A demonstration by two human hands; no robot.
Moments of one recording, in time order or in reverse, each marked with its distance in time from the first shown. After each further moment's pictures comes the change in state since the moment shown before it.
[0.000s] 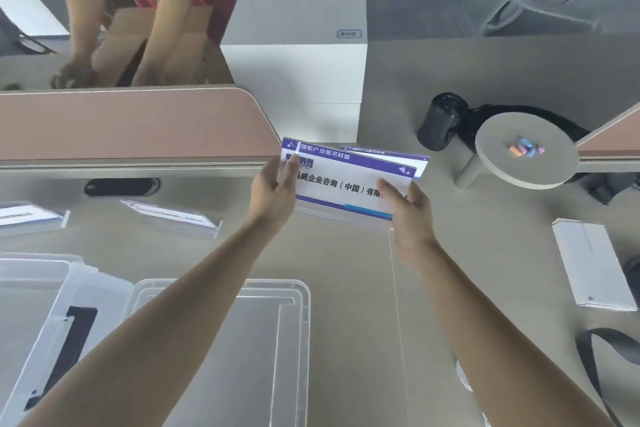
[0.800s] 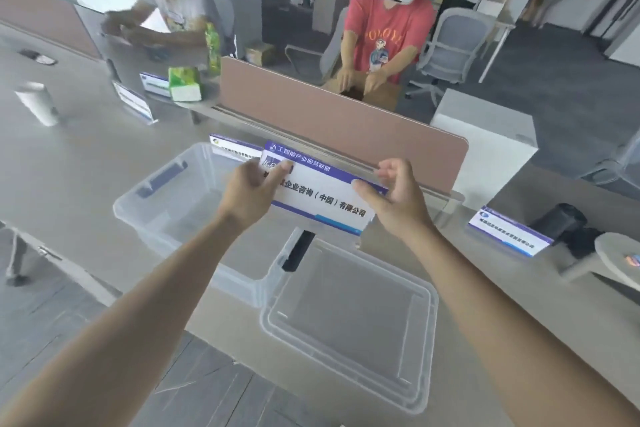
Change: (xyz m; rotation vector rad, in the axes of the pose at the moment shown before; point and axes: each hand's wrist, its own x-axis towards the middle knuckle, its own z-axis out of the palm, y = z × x) left_hand -0.219 -0.048 -0.436 0.073 0.363 0.058; right_hand -0.292 -0.041 0.306 -0.692 -0.442 -0.487
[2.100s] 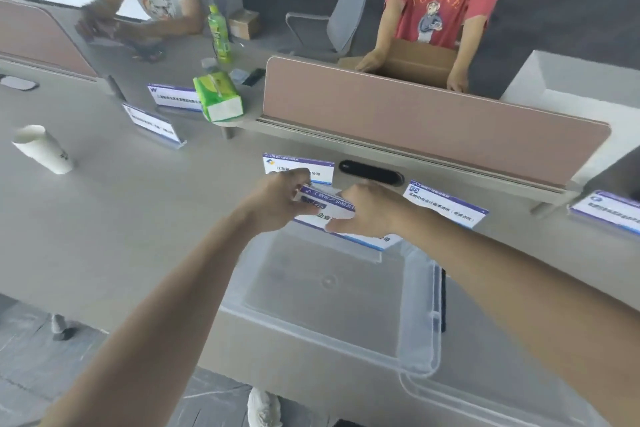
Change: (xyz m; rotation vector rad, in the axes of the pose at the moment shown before) left_hand 0.206 -0.168 -0.136 0.224 -0.630 0.051; right_hand 0.145 -0.098 0.261 -0.709 -0.581 -0.084
